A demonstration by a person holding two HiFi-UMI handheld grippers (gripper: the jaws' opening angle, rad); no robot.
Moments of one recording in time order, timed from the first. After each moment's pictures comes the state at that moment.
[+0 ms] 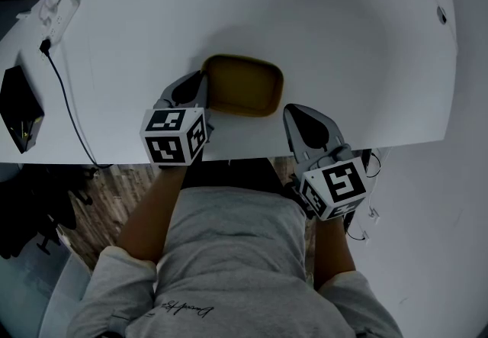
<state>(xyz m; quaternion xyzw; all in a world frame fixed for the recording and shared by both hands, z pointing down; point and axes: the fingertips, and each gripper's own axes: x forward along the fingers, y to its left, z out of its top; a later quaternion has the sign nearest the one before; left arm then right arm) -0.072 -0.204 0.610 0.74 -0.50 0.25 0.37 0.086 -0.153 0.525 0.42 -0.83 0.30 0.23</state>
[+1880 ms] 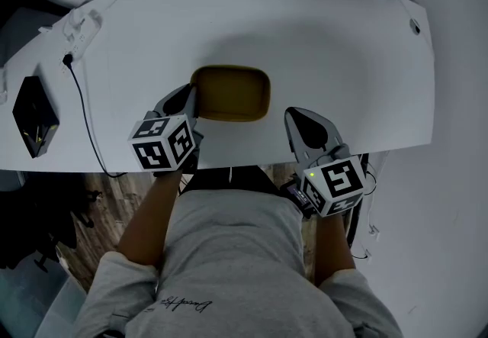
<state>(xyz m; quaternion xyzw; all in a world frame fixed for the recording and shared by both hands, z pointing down) -0.097 -0.212 0.534 0.74 -0.53 0.18 0.37 0.094 -0.161 0.462 0.44 -0.84 0.24 0.20</state>
